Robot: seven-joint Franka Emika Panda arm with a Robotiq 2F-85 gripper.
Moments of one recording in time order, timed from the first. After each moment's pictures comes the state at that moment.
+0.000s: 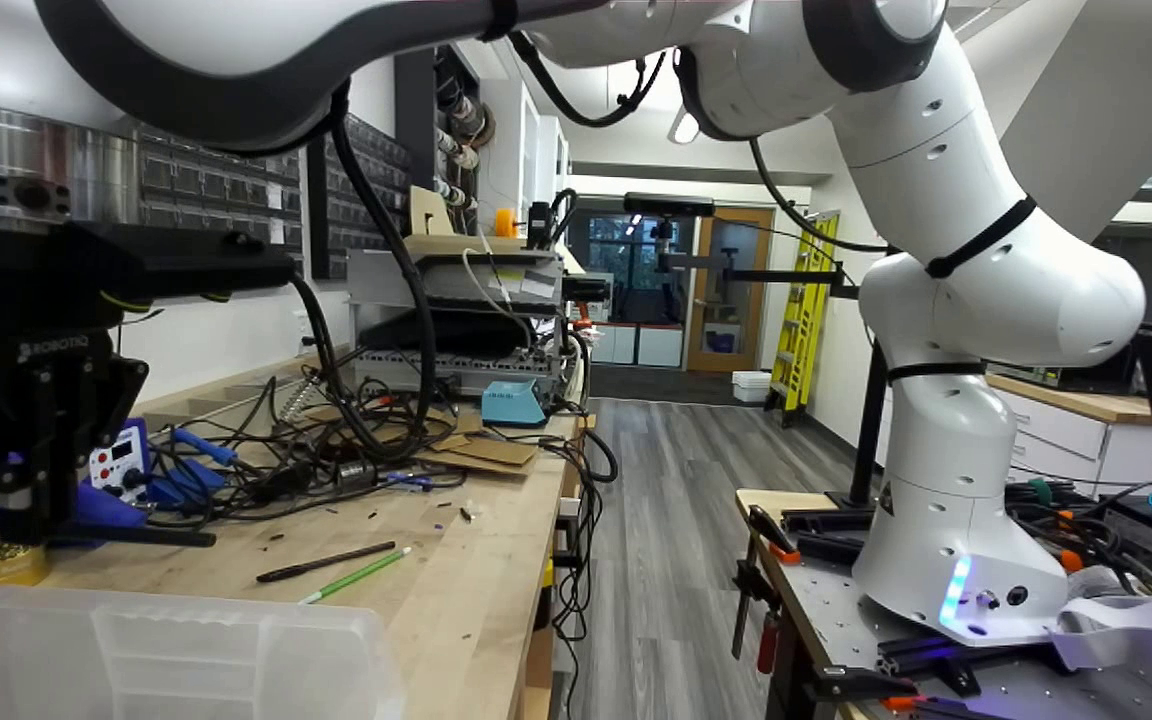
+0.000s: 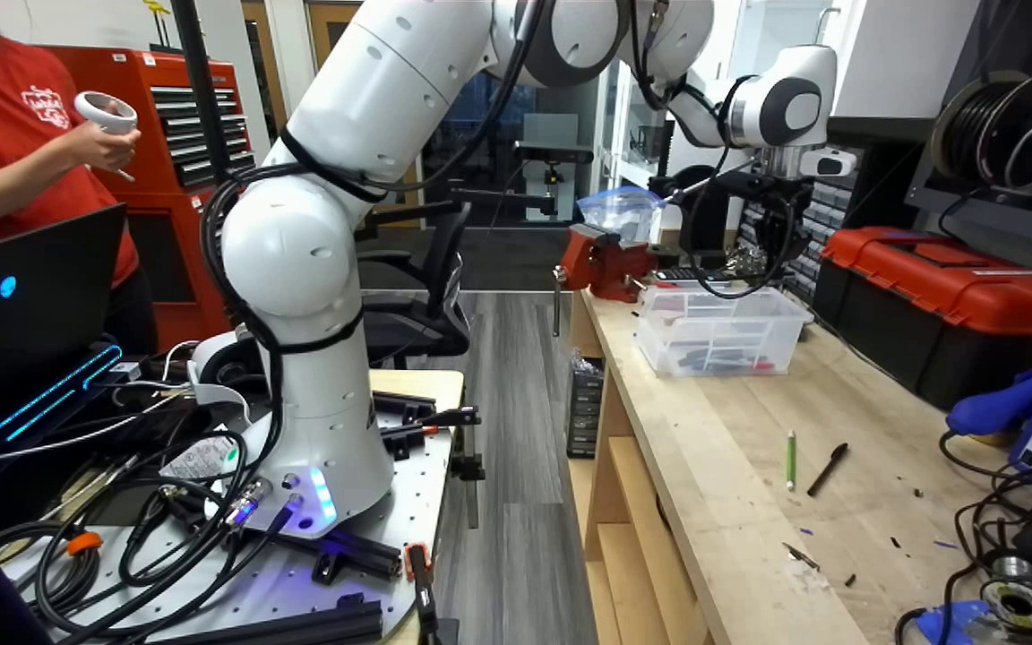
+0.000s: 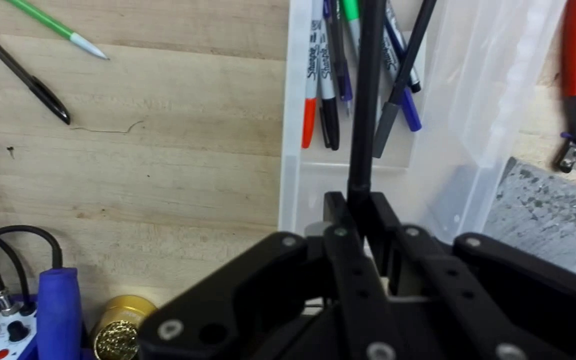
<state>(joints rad) 0.35 0.66 0.11 -1.30 -0.15 2.10 0.41</state>
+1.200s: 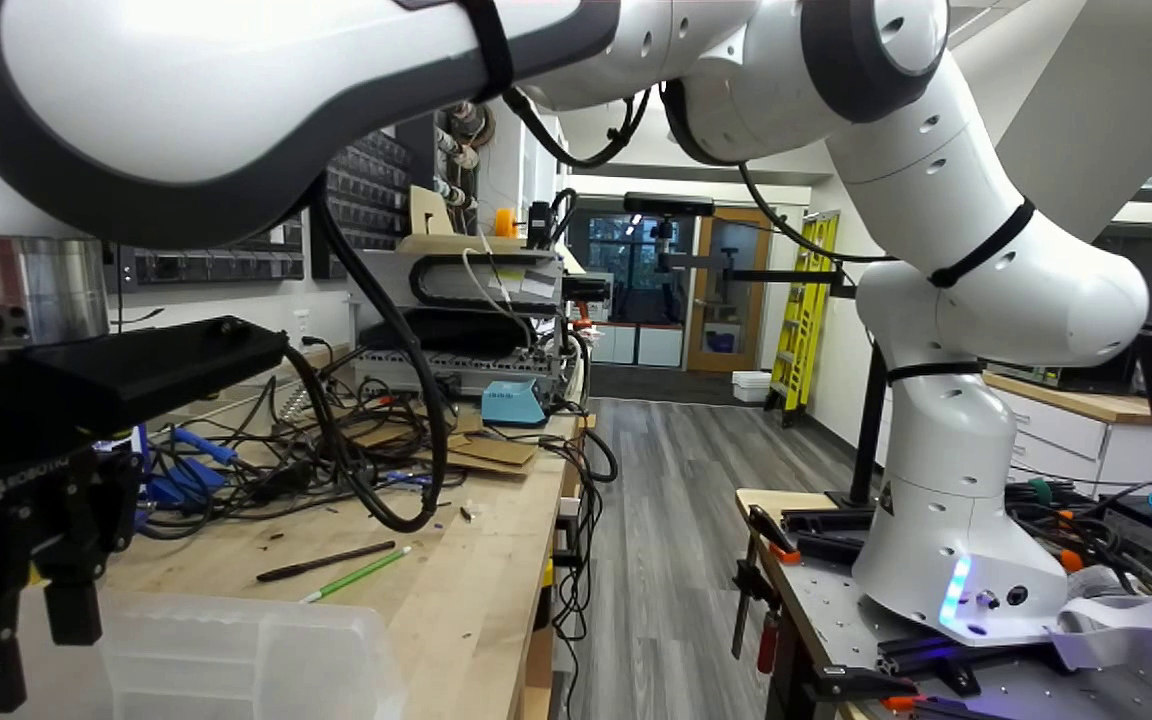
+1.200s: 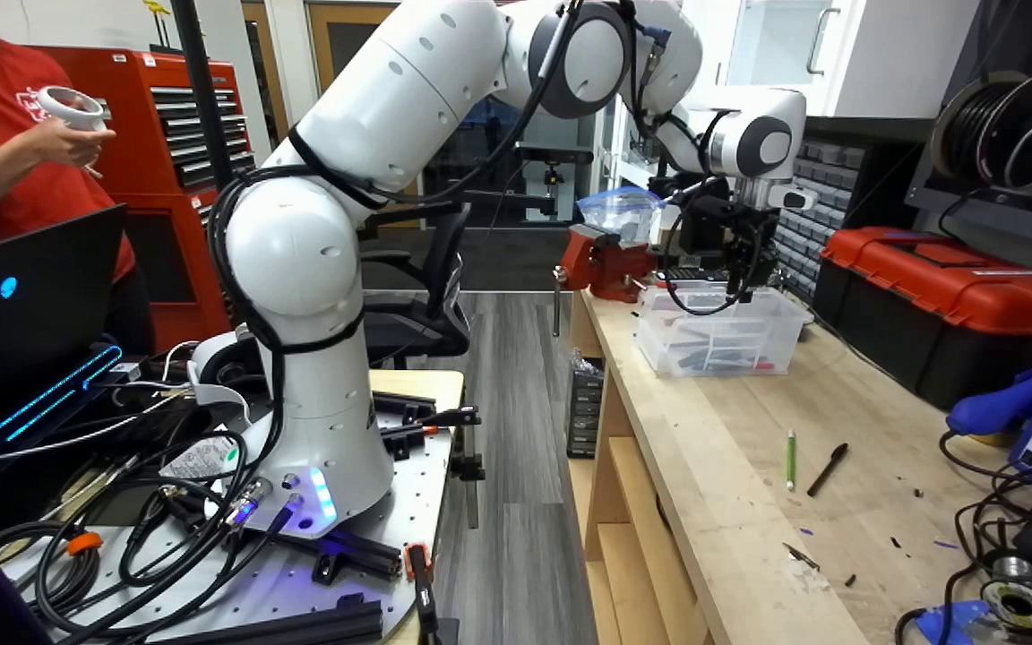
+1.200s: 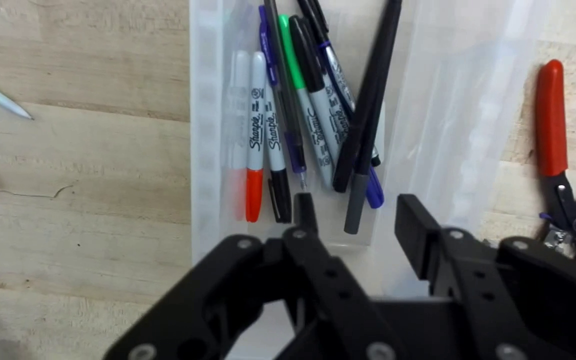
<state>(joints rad) 0.41 0.76 0.11 -1.26 -0.13 2.06 0.43</state>
